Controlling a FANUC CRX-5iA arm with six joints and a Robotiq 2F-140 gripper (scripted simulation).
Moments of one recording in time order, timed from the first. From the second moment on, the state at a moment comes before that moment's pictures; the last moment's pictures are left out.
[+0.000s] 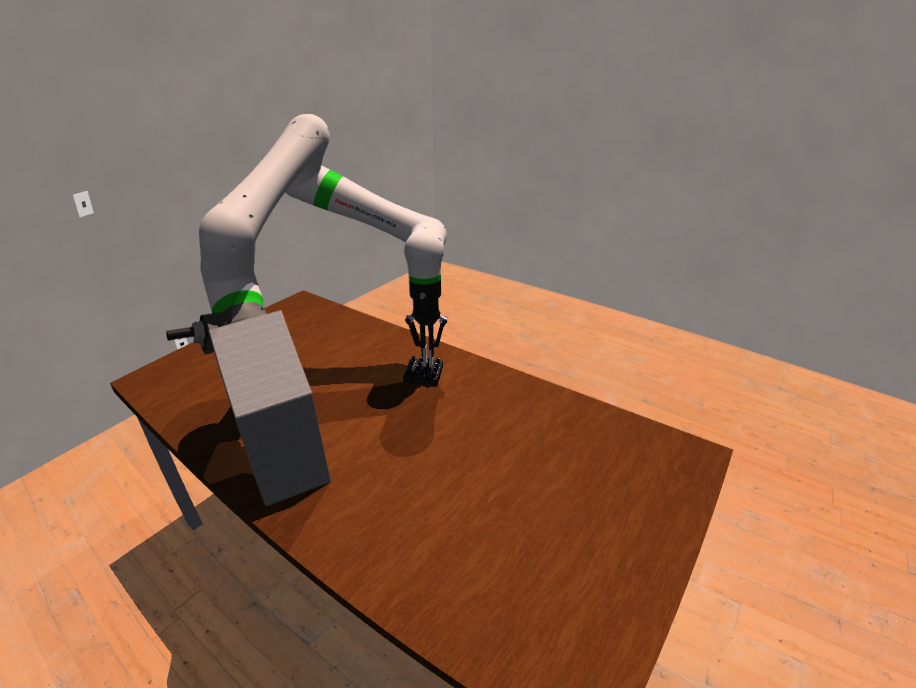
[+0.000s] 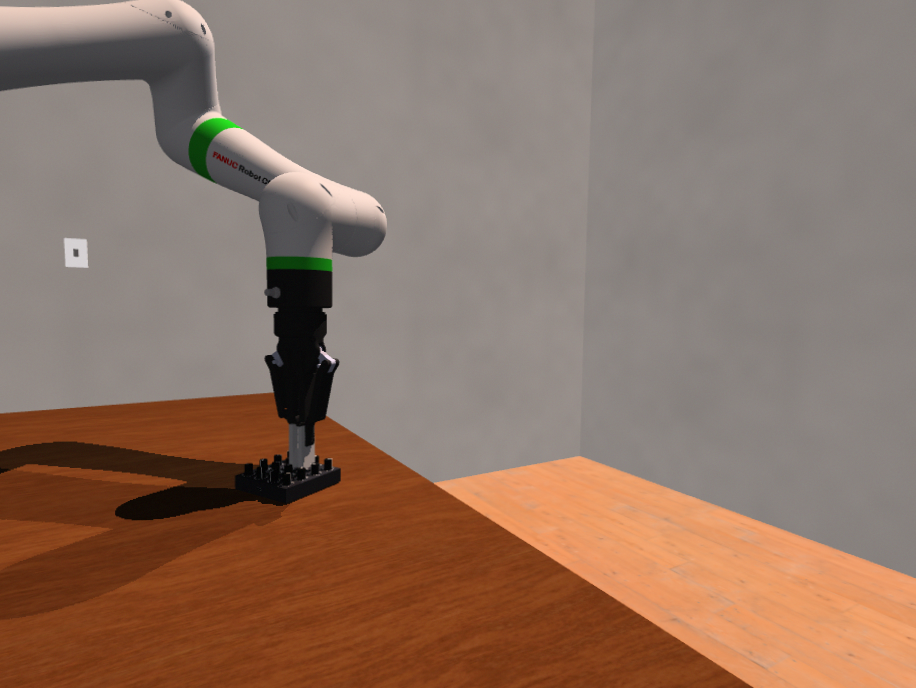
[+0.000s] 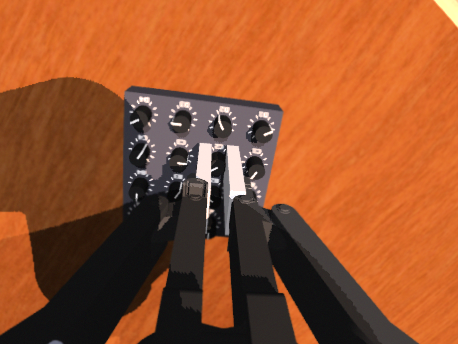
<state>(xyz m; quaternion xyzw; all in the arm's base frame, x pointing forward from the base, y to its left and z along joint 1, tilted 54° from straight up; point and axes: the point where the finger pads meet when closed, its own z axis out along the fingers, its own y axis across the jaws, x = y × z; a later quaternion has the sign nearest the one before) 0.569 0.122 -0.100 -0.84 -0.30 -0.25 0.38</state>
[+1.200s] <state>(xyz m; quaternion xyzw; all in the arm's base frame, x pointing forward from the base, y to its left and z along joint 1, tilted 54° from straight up) 0.569 0.122 -0.100 -0.84 -0.30 -0.25 0.38</state>
